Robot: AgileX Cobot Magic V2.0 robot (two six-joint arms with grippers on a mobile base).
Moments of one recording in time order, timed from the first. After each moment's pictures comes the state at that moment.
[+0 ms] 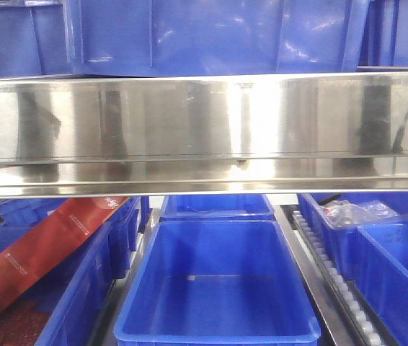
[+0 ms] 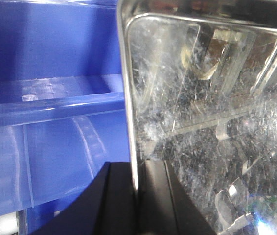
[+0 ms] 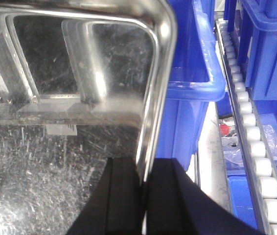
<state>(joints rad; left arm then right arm) -0.70 1.75 -1.91 0.29 0.65 -0.47 0.06 1.42 -1.50 0.13 0.60 0.00</state>
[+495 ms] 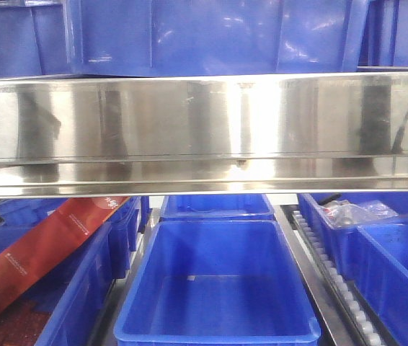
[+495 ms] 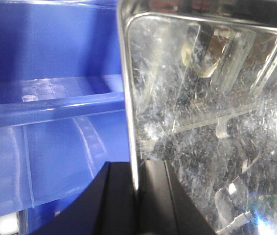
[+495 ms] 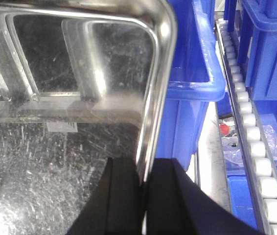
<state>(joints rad) -0.70 1.75 -1.91 0.29 0.65 -0.47 0.06 1.42 -1.50 0.13 0.60 0.00</state>
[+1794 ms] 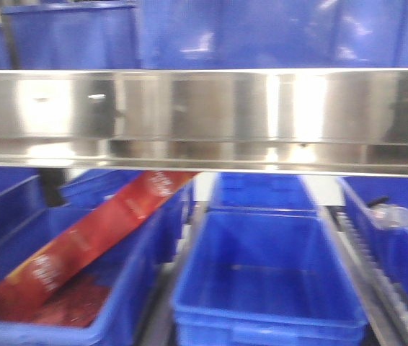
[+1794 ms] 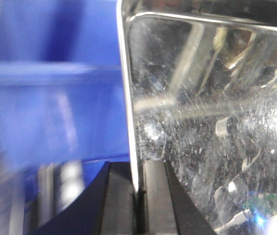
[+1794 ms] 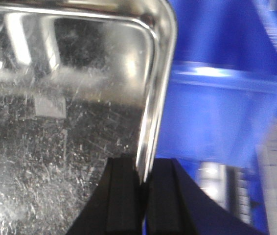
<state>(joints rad) -0.70 1.75 -1.91 0.29 0.65 -0.46 0.06 1.42 -1.50 0.12 0.60 0.00</state>
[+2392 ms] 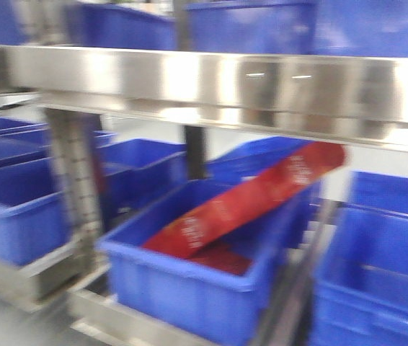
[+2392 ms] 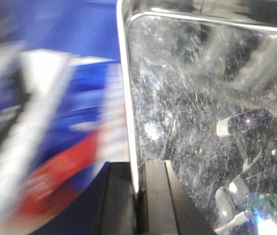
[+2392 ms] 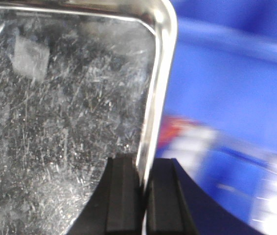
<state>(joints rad) -0.70 1.75 -1.91 0.29 0.65 -0.46 0.06 1.42 -1.50 0.12 0.60 0.00</state>
